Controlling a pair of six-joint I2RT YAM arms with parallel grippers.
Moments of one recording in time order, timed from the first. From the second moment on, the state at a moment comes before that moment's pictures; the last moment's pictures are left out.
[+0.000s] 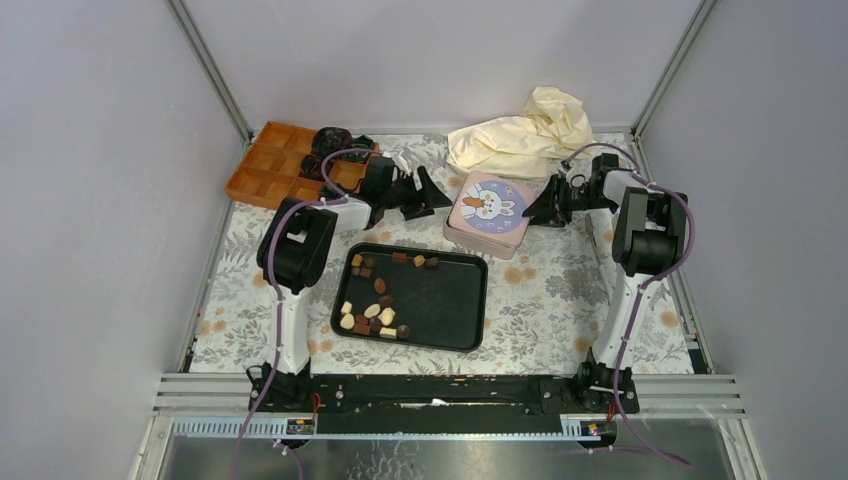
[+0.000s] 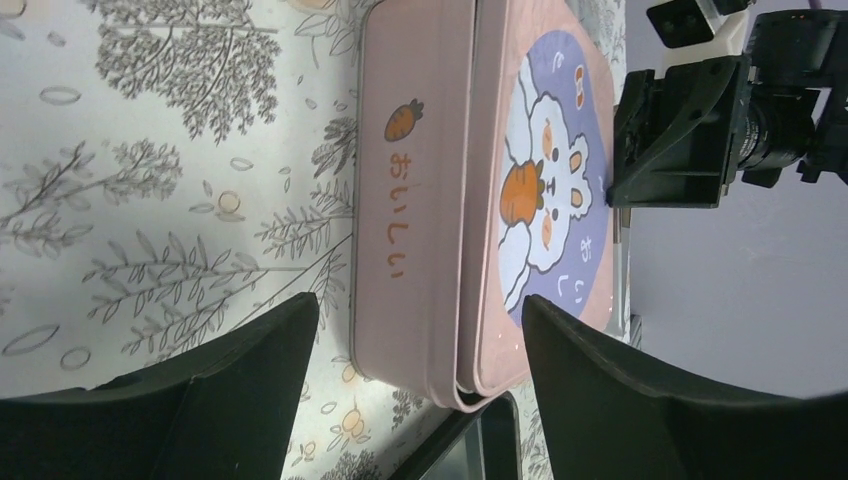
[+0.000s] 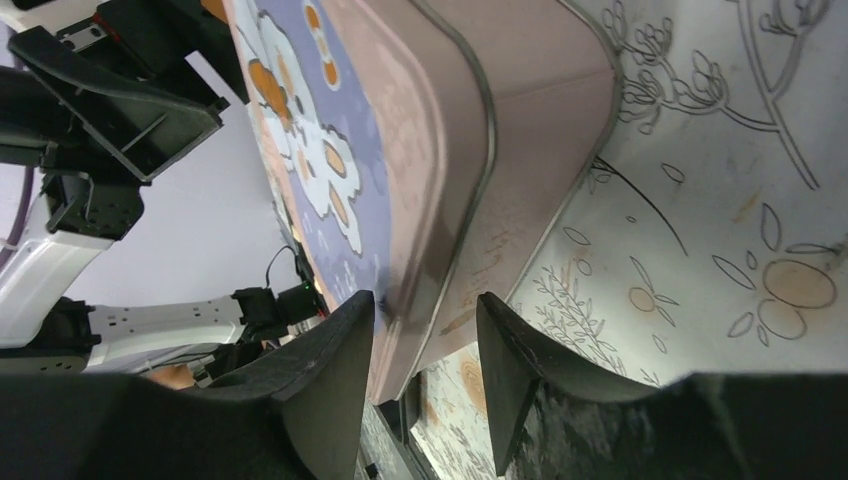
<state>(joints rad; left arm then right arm) -0.34 2.12 1.28 0.32 0.60 -0.79 -0.15 2.20 1.52 -0.69 -1.02 0.13</state>
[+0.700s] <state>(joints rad) -0.37 2.21 1.38 0.29 0.63 -0.79 -0.17 2.12 1.44 -0.53 -1.18 0.27</state>
